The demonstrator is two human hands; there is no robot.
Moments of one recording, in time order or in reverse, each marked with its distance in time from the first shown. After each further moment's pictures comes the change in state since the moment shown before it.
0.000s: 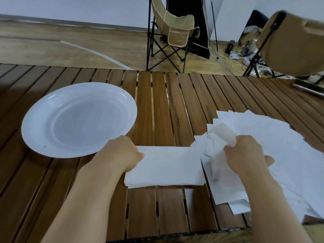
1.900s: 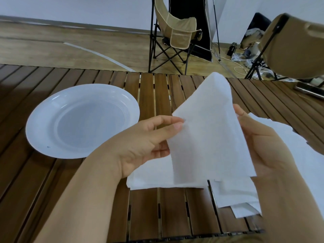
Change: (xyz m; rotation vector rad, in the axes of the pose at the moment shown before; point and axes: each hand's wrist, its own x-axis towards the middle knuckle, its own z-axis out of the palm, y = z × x) left_hand -0.025 0.029 -0.020 -1.053 -0.379 0.306; right_hand -0.003 0.002 -0.038 1.442 -0.743 -0.491
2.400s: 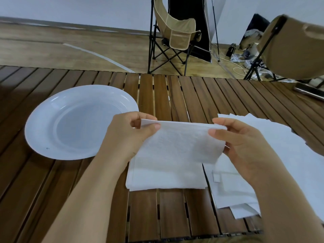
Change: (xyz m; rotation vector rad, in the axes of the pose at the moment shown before) left_hand 0.010 -0.011 -0.012 0.418 0.618 0.214; right_hand 0.011 0.021 0.001 -0.341 0.432 0.104
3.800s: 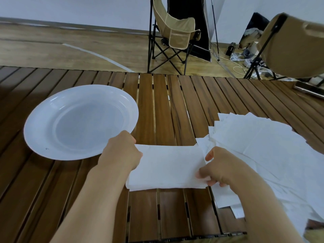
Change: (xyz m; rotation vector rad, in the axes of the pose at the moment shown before) left_hand 0.008 -0.032 0.008 0.641 -0.089 -0.193; right_hand -0.011 0.010 0.030 -0.933 -0.210 0.473
